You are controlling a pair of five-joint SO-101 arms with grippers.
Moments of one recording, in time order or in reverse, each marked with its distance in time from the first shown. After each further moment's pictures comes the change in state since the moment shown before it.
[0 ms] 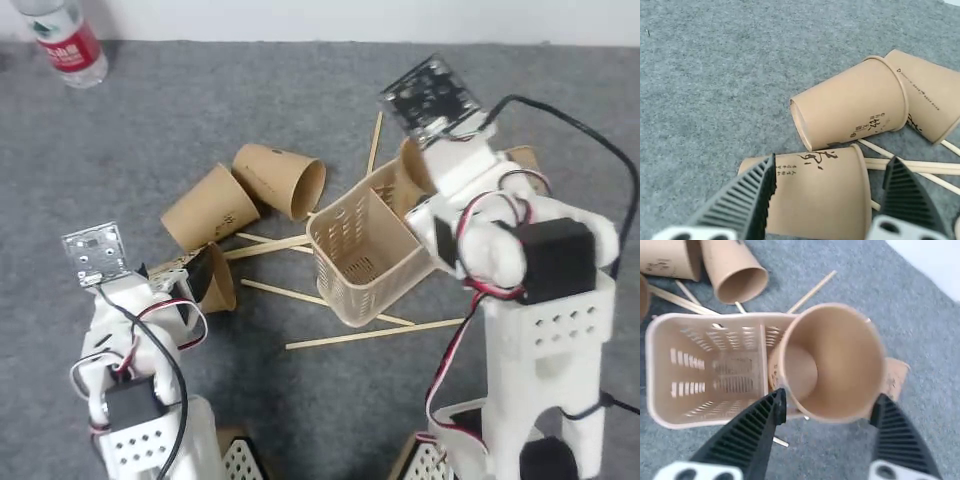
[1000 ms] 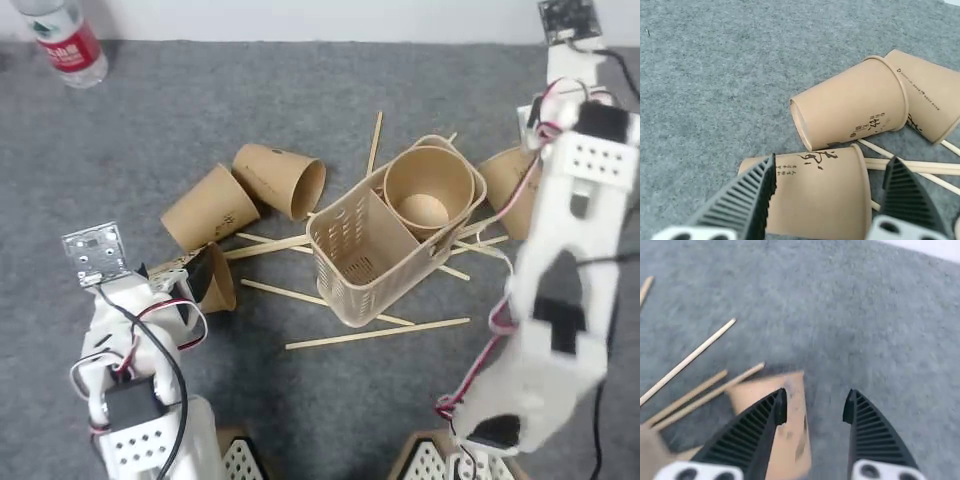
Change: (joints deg) left arm 0.0 0.0 0.0 0.0 0.0; right arm 29.5 48.1 -15.2 -34.9 -1.9
